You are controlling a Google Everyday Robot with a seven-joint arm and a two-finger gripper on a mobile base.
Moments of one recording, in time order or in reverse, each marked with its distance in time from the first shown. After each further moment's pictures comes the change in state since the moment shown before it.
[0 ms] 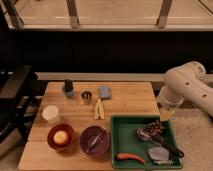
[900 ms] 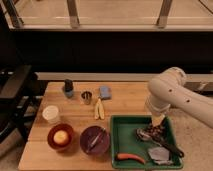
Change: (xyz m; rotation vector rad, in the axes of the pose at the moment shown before) arm -0.048 0.025 0.019 -0.064 -0.038 -0.281
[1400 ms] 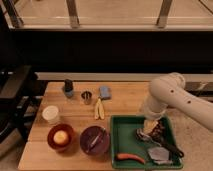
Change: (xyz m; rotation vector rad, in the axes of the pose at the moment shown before) arm -0.060 0.018 0.019 -0.062 -0.140 0.043
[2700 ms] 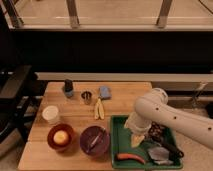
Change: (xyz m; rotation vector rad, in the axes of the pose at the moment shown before) arm -0.054 0.031 0.052 -0.009 -0.039 -0.050
